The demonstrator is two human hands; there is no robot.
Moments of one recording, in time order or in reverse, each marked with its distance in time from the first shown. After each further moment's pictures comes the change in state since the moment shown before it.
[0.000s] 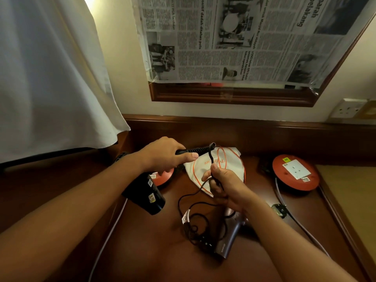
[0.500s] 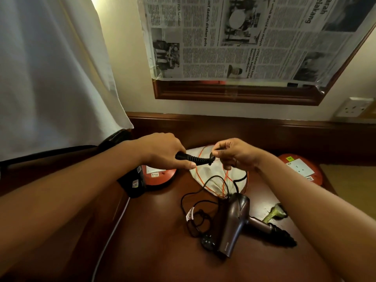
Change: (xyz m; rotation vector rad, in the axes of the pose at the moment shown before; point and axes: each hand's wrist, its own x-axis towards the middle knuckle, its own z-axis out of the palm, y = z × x) left_hand -0.002 0.005 -0.027 0.478 -0.221 0.091; right_hand 0.043 -0.072 -0.030 -0.371 -0.159 0.060
